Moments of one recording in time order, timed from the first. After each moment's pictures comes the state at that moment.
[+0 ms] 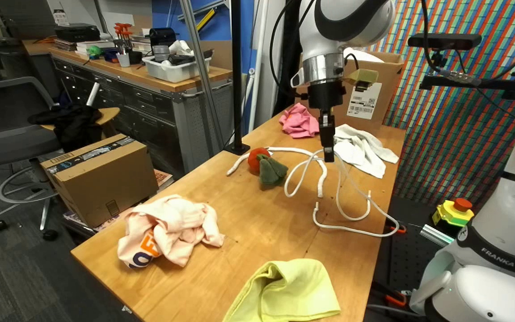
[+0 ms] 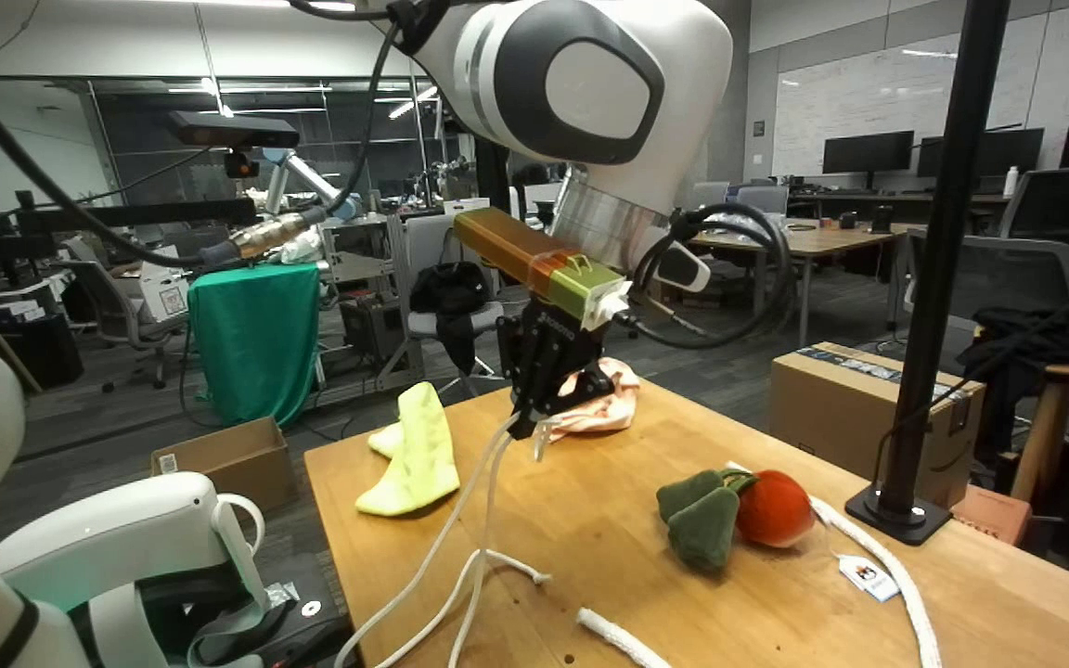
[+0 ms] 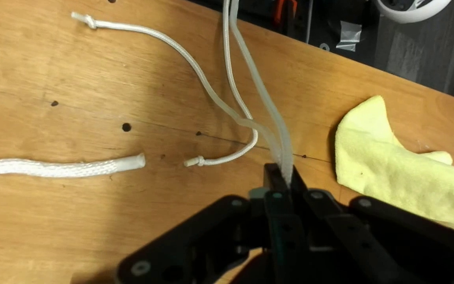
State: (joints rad) arm 0.03 -0.20 -0.10 -2.40 0.21 1.85 -0.38
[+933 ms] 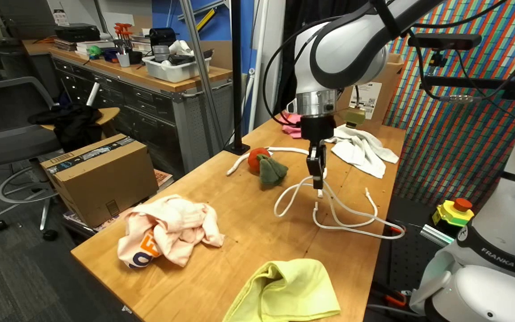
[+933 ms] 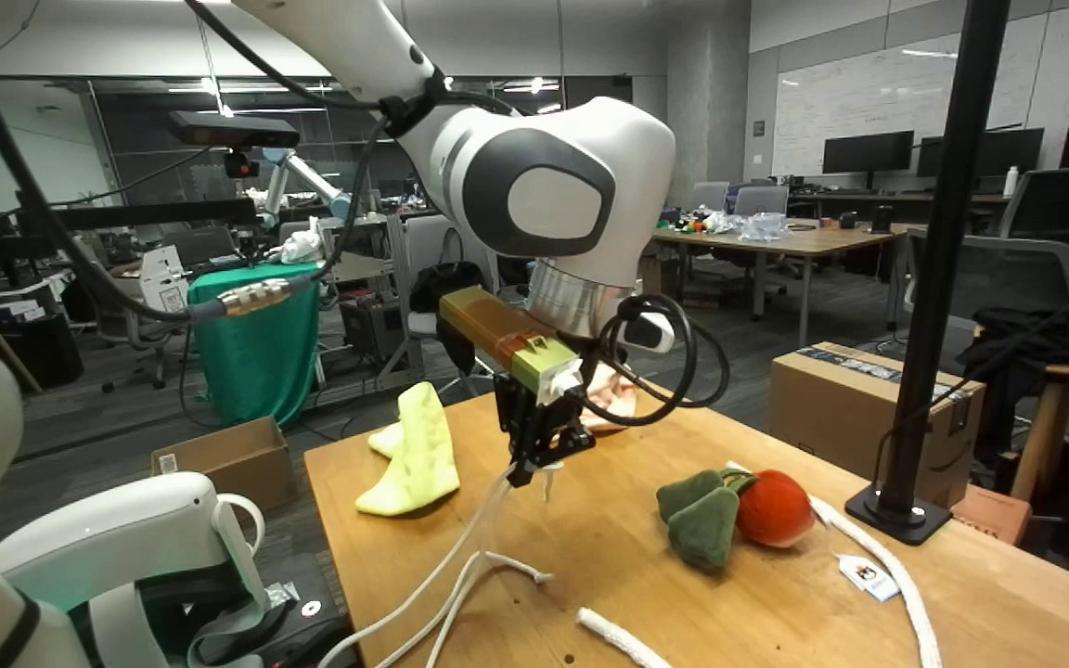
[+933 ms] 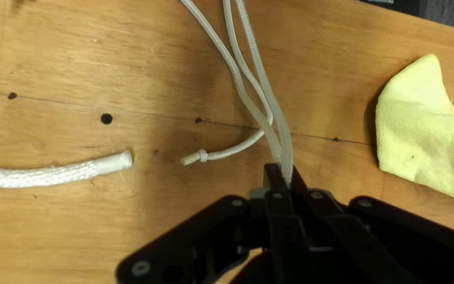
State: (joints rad) arm 0.04 -0.13 -0.02 -2.52 0.23 2.12 -0.26
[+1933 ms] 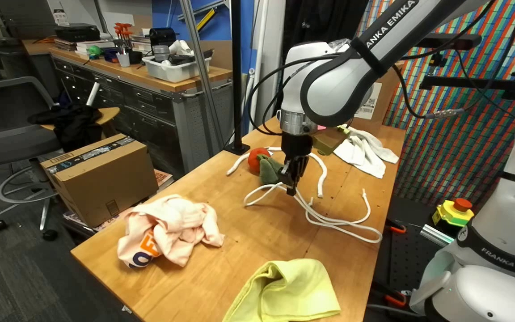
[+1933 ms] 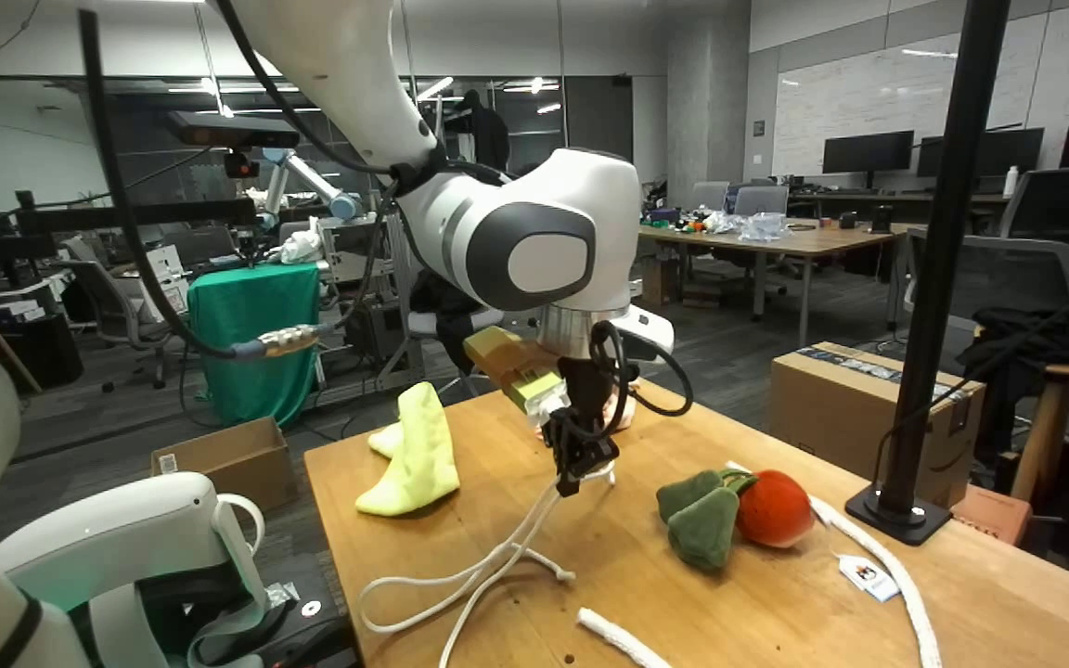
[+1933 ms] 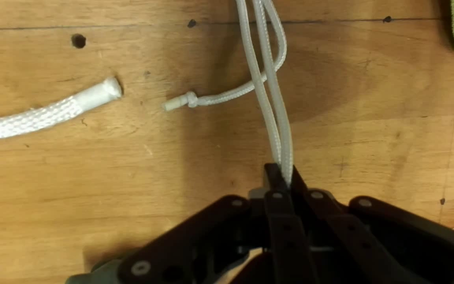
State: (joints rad) arm 0.06 0.00 0.04 -2.53 0.16 2.48 0.03
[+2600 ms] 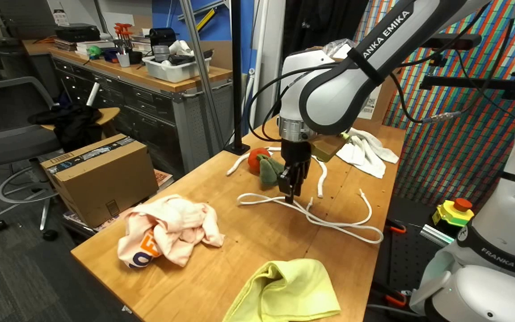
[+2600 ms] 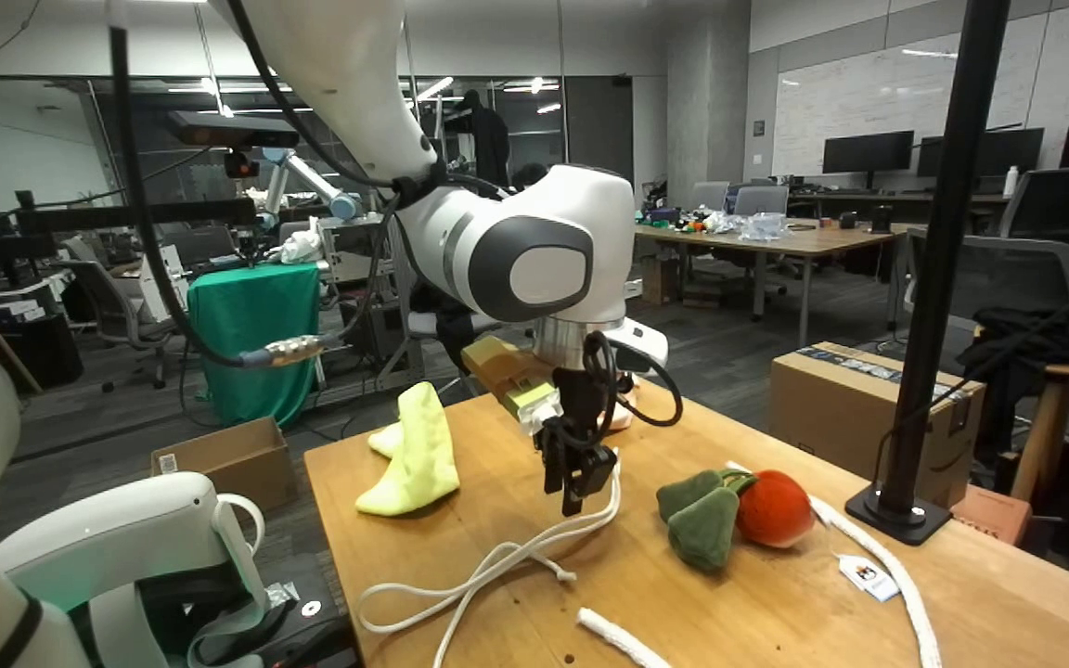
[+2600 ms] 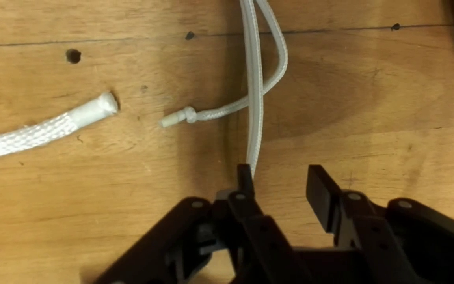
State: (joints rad) arm 0.06 0.03 0.05 -2.52 0.14 2.48 0.08
